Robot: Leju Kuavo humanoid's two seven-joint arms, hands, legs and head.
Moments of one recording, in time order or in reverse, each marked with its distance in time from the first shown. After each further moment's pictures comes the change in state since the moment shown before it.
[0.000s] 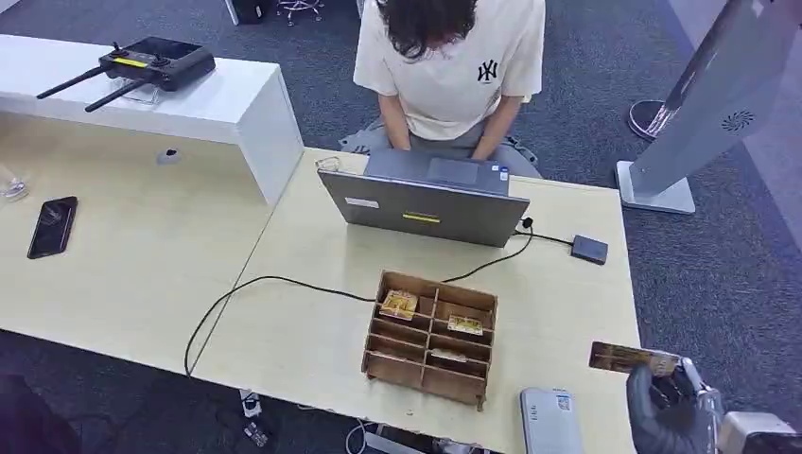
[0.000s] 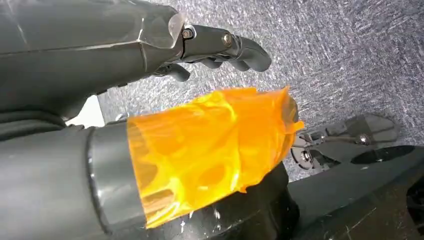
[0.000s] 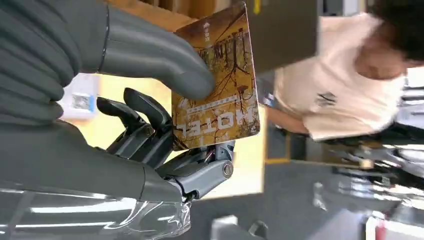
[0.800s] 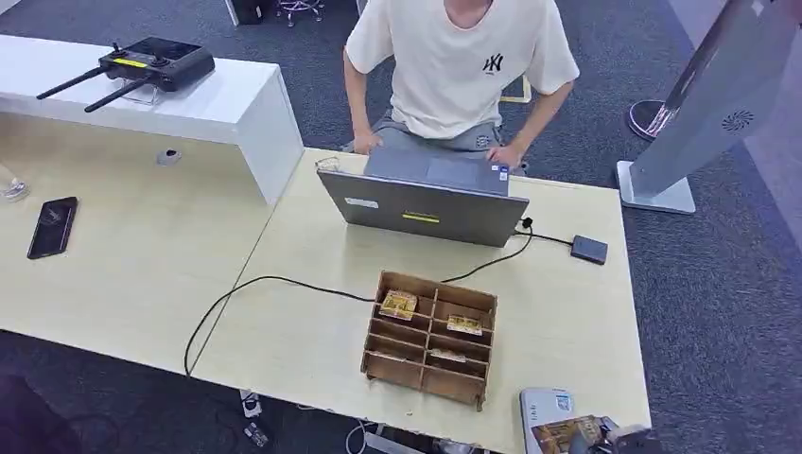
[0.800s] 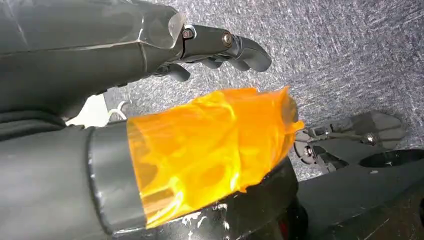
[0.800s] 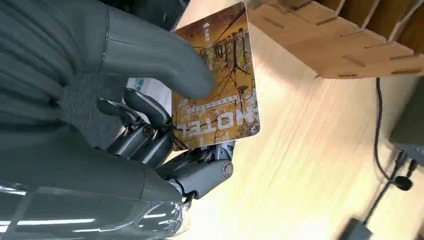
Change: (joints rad) left arm 0.003 0.000 0.041 0.010 0.015 -0.009 -0.002; right arm -0.022 -0.457 0.409 0.105 0.054 -0.285 0.249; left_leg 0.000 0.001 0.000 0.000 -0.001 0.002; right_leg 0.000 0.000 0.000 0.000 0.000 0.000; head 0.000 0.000
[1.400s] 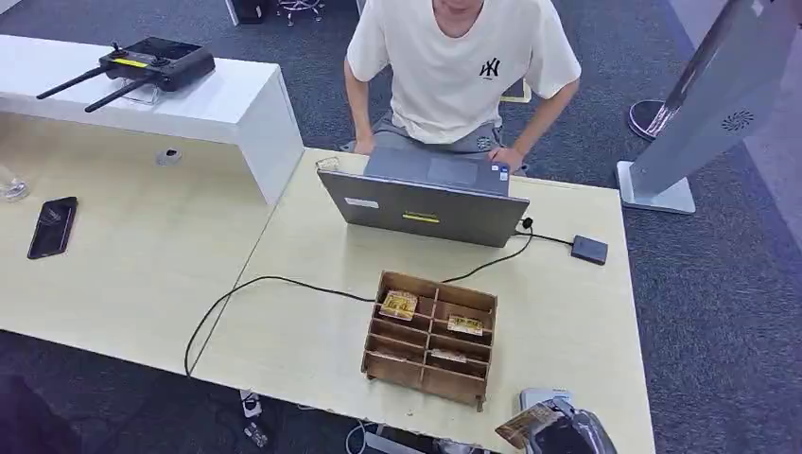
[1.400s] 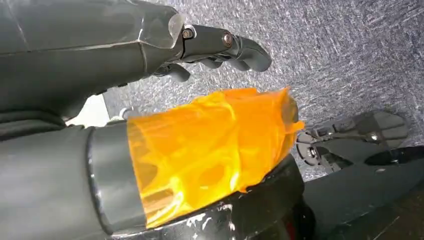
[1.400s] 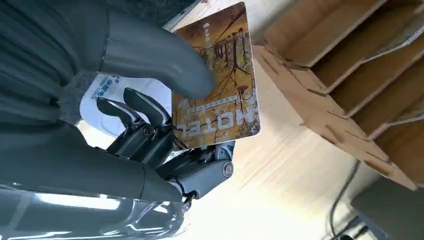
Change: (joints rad) left arm -0.001 0.004 0.002 0.001 -0.044 -0.021 0.005; right arm -0.137 0.024 0.082 0.075 0.226 0.230 0.091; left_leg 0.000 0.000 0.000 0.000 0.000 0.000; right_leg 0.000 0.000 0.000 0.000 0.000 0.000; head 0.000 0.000
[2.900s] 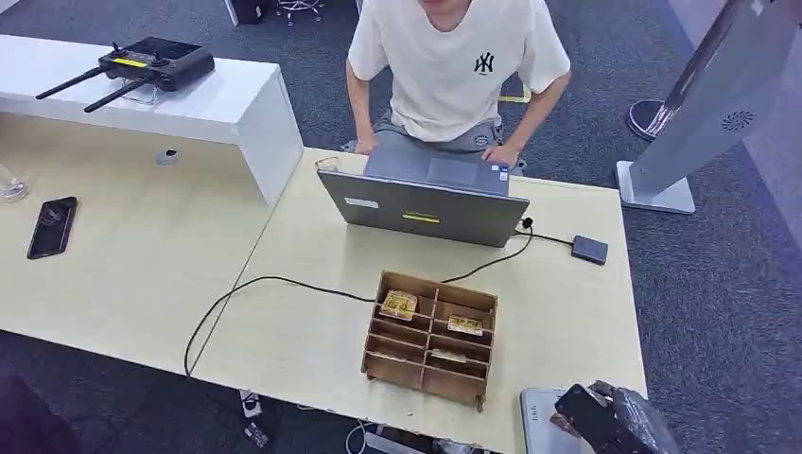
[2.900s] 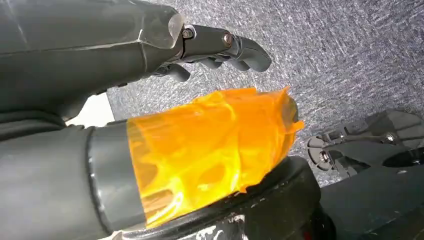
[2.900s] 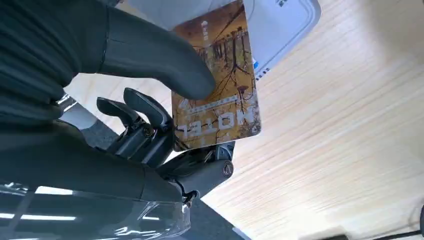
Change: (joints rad) left arm -0.003 0.014 -0.021 0.000 -0.037 -0.023 0.022; right arm -0.037 0.017 -0.275 0.080 0.163 0.361 0.074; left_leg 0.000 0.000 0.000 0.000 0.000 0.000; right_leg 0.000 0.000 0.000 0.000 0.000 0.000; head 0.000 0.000
